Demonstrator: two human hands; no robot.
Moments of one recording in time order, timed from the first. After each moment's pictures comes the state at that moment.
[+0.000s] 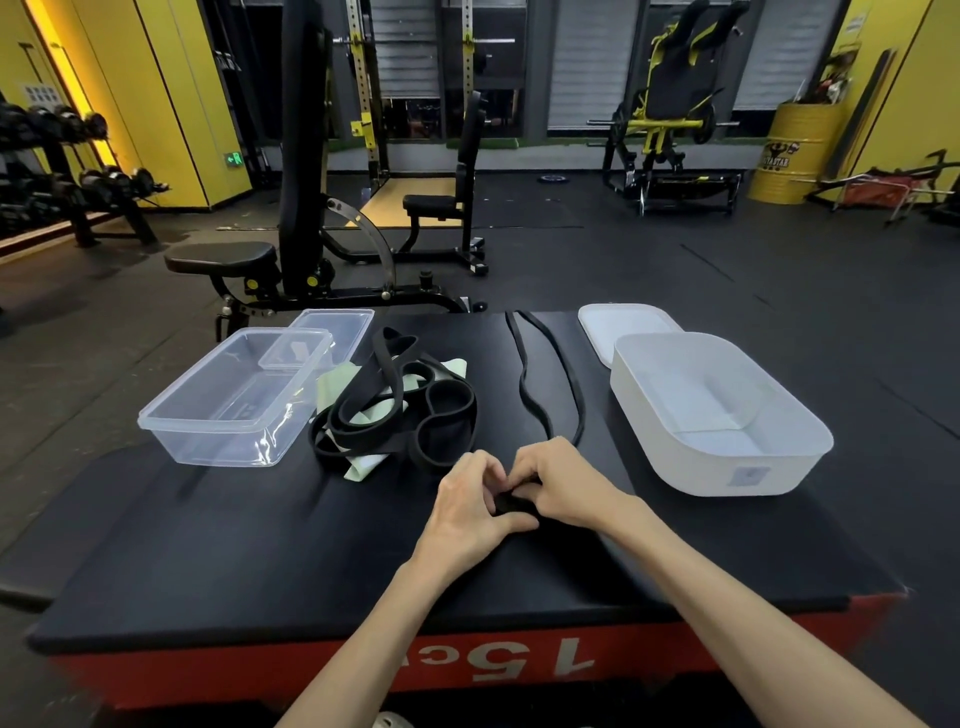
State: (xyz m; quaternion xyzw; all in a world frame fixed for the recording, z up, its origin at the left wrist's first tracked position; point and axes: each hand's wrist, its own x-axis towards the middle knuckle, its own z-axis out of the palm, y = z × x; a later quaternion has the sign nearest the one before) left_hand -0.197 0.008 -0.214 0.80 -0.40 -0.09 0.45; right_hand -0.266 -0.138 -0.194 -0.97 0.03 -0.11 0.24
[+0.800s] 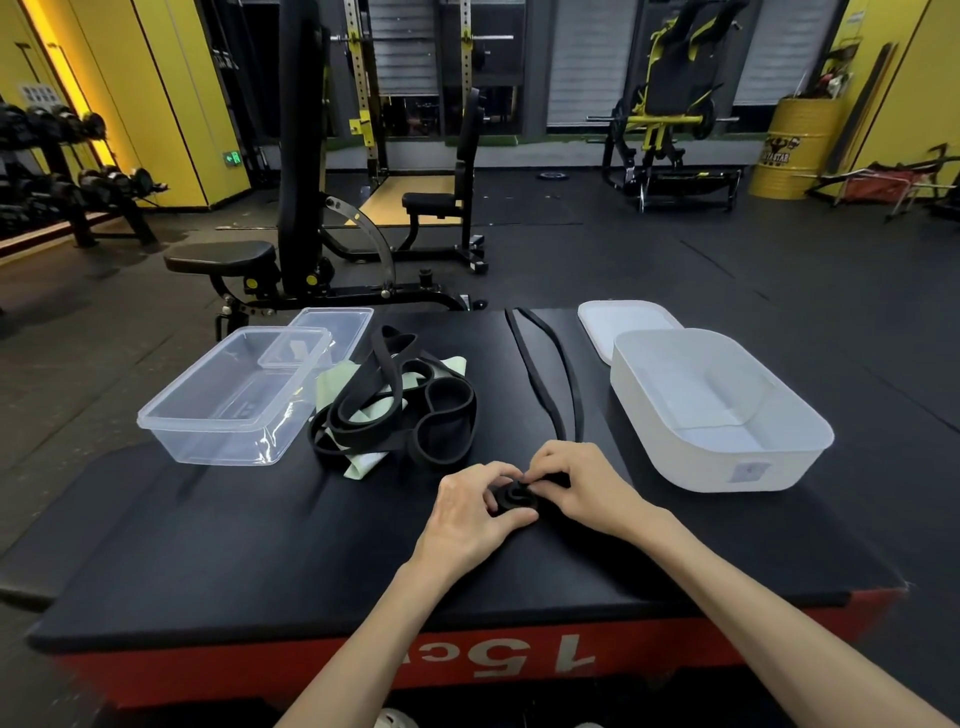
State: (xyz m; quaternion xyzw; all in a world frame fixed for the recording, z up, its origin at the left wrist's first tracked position) left_hand -0.199 0.011 -0.215 0.80 -0.43 -0.06 0.41; right_hand -0.289 -0.155 -0.209 -0.94 0.03 -0.19 0.28
